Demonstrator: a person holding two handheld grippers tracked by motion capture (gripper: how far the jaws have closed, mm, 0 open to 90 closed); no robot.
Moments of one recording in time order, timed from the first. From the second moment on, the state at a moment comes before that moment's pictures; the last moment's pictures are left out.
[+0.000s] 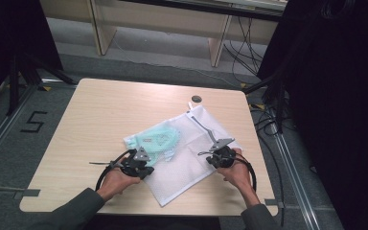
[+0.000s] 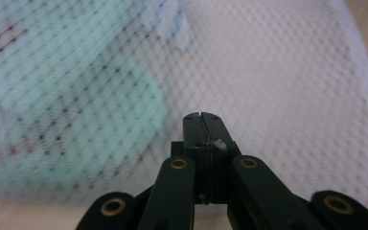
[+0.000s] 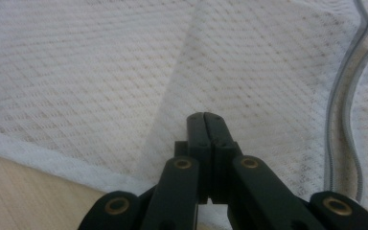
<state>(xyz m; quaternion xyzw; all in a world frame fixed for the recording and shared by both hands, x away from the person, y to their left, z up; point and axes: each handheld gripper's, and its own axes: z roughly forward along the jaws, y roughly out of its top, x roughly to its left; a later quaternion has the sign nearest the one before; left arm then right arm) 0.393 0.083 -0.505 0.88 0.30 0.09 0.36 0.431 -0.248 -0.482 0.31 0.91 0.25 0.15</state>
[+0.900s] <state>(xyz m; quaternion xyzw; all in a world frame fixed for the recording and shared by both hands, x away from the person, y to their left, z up) 0.421 0.134 -0.505 0.87 0.35 0.14 0.31 0.395 -0.193 -0.490 0.21 0.94 0.24 0.09</state>
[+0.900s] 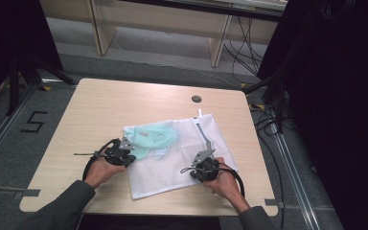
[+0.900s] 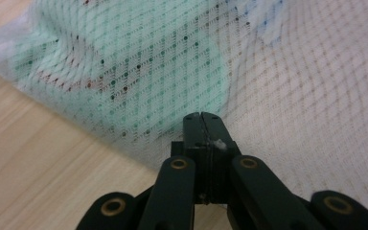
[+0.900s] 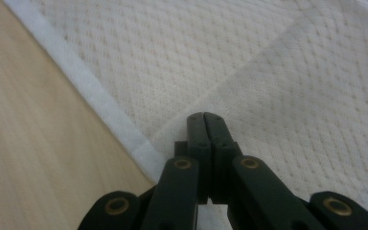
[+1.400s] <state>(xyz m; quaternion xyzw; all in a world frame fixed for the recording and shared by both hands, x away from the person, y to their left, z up) 0.423 0.159 -0.505 0.88 0.34 0.18 0.28 0.376 -0.155 -0.491 0.15 0.95 0.25 0.06</state>
